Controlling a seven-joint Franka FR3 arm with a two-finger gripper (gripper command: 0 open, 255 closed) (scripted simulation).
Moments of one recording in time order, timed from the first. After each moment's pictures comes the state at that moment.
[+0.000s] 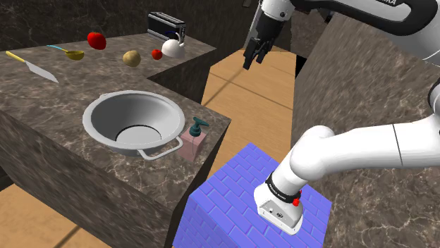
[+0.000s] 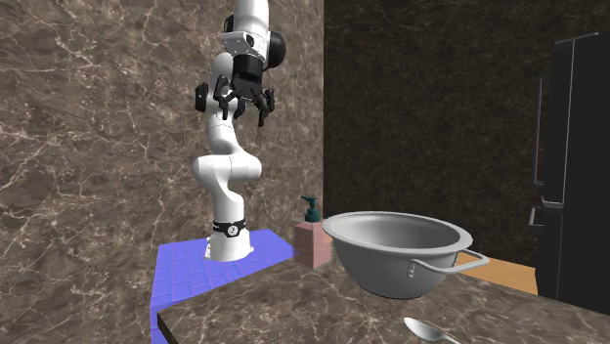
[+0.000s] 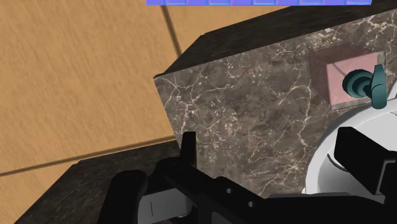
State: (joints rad) arm 0.00 -0.75 0.01 -2.27 -0.11 1.60 -0.03
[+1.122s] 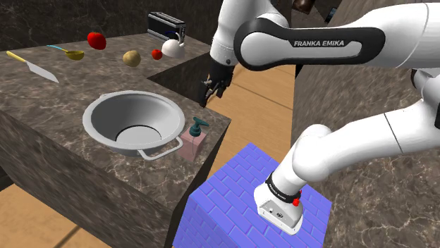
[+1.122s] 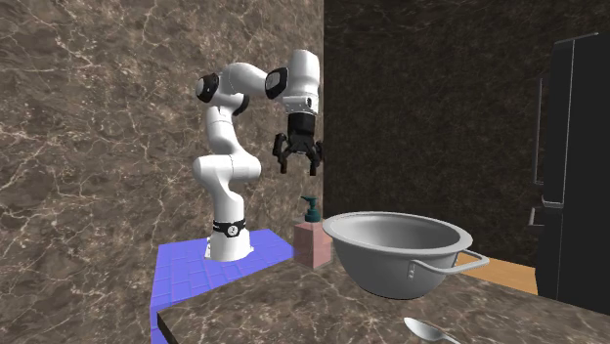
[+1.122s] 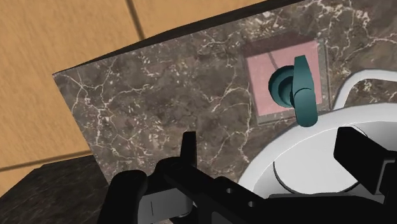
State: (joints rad) arm 0.09 -0.60 0.25 -2.49 0.02 1.95 0.23
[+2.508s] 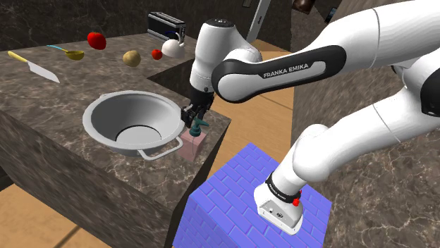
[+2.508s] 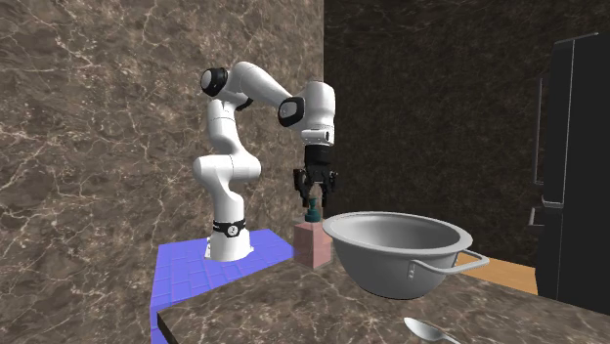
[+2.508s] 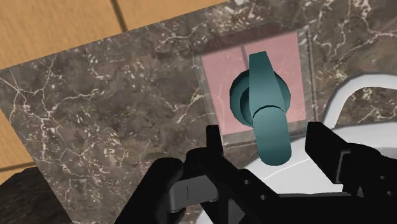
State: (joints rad) arm 0.10 -0.43 0.35 -2.56 0.03 2.19 0.34
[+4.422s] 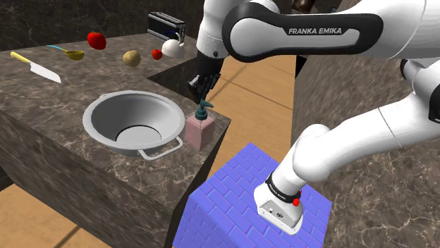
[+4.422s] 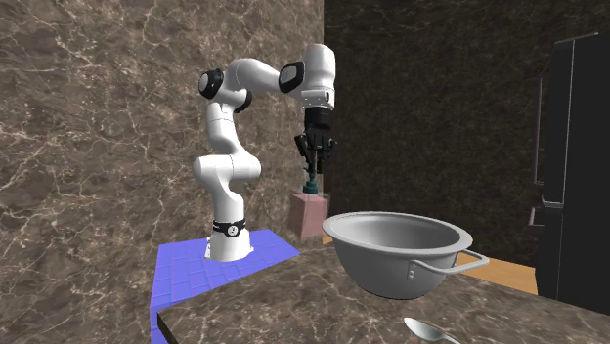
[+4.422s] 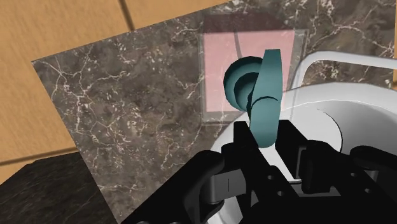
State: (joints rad) arm 0.10 -0.51 0.31 -2.37 0.03 1.92 0.30
